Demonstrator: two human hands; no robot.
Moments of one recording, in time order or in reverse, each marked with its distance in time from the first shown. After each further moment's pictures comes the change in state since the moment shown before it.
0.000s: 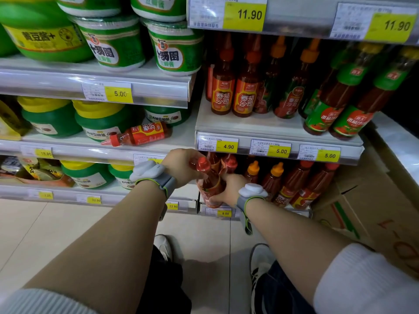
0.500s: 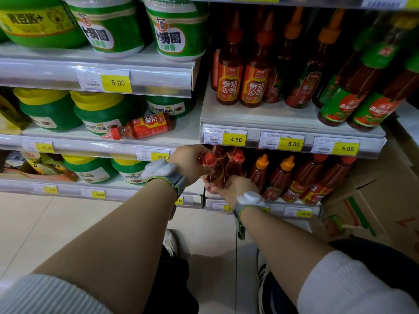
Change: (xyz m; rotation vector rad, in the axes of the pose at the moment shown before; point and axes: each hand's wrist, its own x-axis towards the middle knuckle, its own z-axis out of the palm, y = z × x) left_hand 0.014 -0.013 0.023 -0.004 0.064 -0.028; right_hand 0.002 0.011 0.036 0.099 0.148 0.166
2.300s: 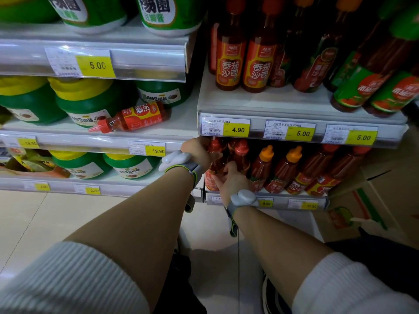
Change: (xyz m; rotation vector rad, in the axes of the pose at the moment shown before) left_hand 0.047 -0.017 0.051 -0.134 0.040 -0.172; right_hand 0.017 0.002 0.041 0.003 0.207 -0.068
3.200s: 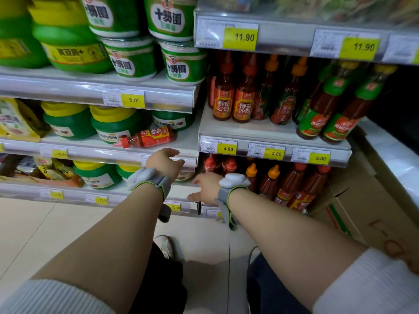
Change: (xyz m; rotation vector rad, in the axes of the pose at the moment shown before) left_hand -0.071 0.003 -0.086 -0.092 0.309 -0.155; right_hand -0.032 -0.099 -0.105 -0.299 -0.561 -0.298
